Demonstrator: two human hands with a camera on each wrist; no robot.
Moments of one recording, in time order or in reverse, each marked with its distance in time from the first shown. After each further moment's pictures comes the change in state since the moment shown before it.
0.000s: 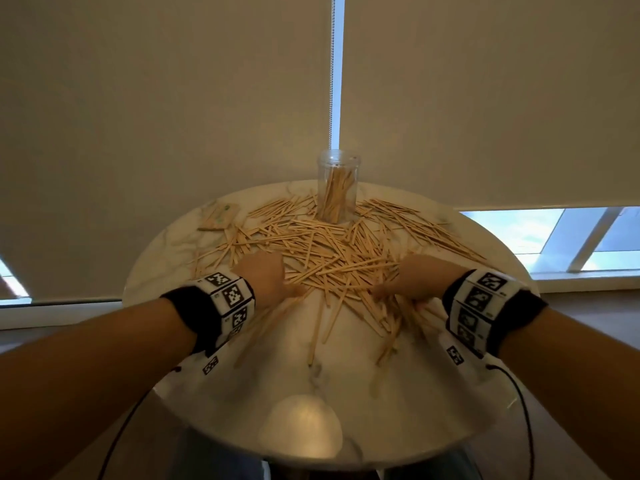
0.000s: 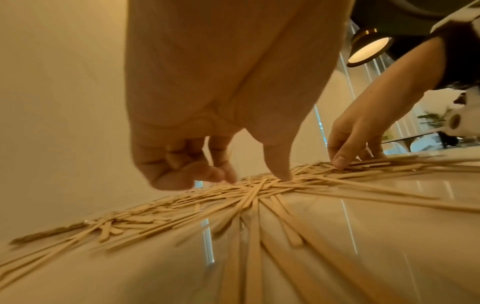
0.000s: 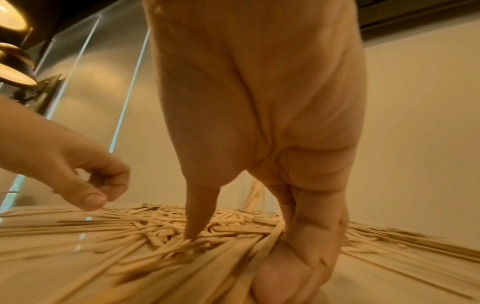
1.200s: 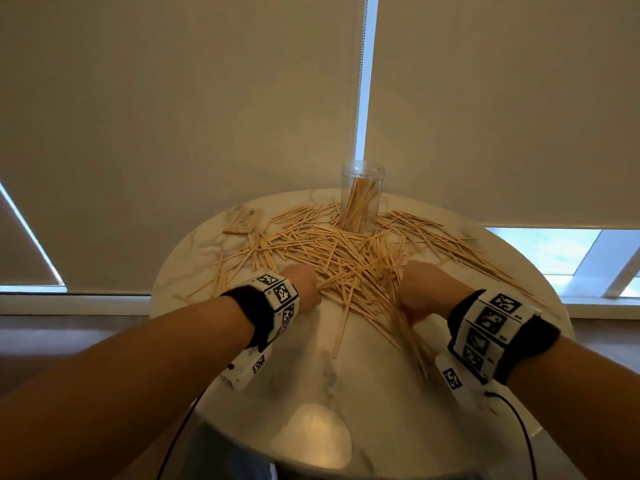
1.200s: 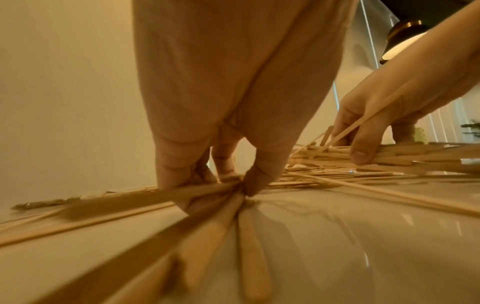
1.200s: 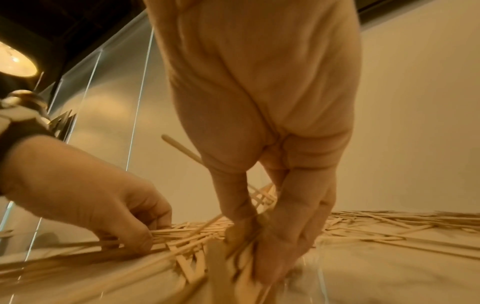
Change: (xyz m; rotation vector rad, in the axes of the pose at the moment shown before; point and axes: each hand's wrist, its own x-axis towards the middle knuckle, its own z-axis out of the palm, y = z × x) left_hand 0.015 0.026 0.005 -0.052 -0.122 -0.063; right_hand -0.012 -0.028 -0.002 0.187 0.070 -0.092
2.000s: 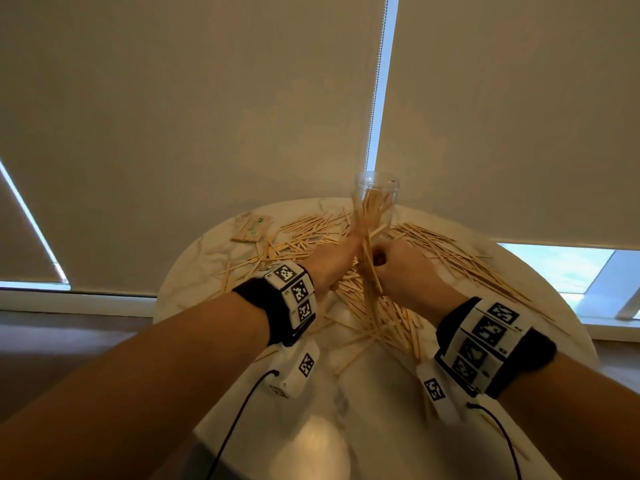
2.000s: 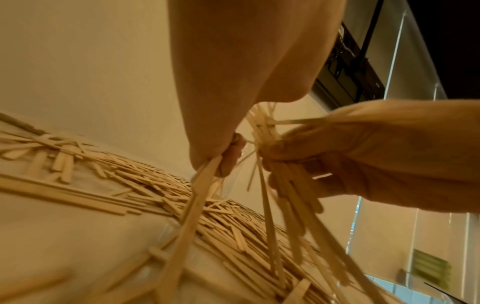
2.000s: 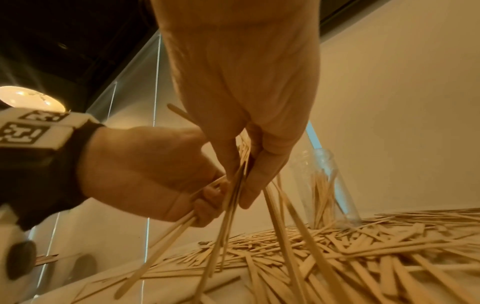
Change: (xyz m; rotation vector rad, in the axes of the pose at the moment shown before) left_hand 0.024 0.021 -0.027 -1.134 0.038 0.002; right_hand 0.025 -0.050 -0.004 0.421 0.325 -0.325
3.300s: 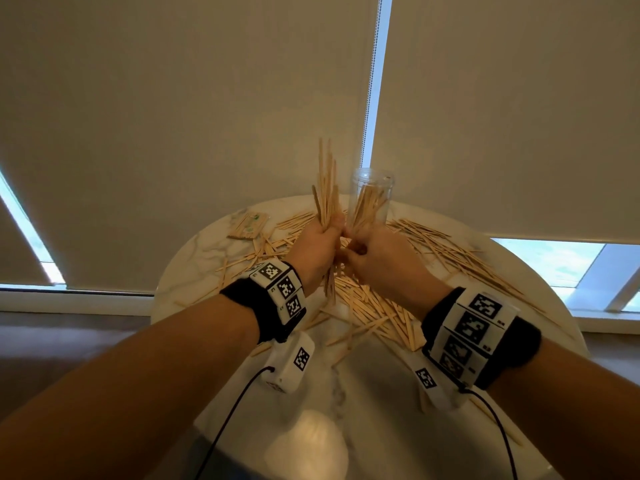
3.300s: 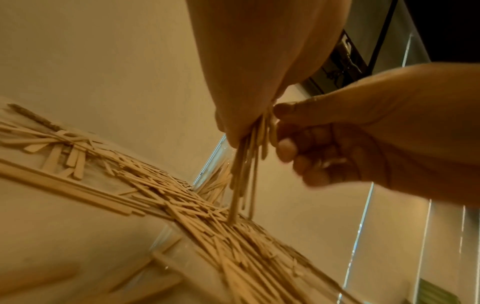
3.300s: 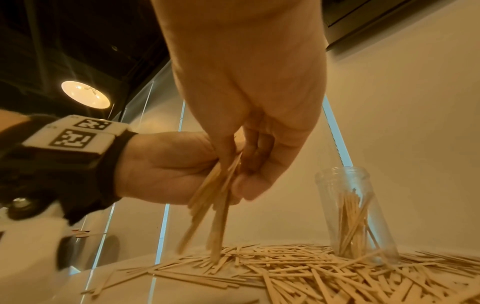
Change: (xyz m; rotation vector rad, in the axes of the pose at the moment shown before) left_hand -0.007 0.000 -0.011 -0.348 0.109 0.340; right_hand -0.007 -0.025 0.003 -0.141 0.006 -0.123
